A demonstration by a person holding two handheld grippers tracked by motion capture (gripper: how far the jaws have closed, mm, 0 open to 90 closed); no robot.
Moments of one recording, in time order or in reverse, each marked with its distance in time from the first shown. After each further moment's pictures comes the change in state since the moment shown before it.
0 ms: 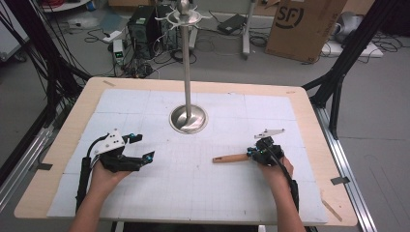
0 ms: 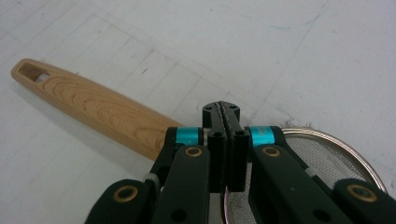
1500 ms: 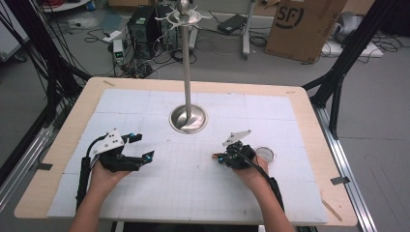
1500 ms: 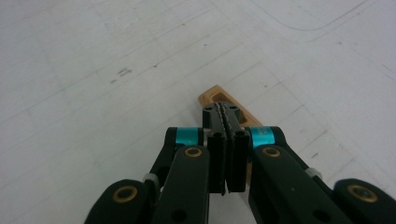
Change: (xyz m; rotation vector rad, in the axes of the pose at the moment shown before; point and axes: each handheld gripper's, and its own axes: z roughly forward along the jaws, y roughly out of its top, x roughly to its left) left arm 0.001 0.001 -0.002 -0.009 -0.003 -0.006; right arm 0.069 0.034 0.026 0.009 0.224 -0.263
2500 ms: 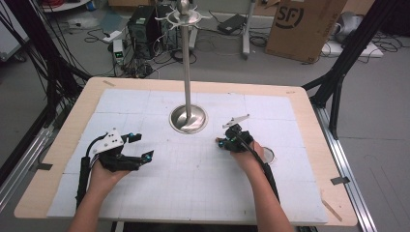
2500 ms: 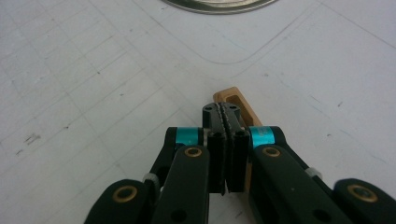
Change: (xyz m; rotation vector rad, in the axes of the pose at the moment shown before) left arm 0.002 0.000 0.000 0.003 0.003 -0.004; right arm -0.038 0.024 0.018 -0.004 -0.066 0.111
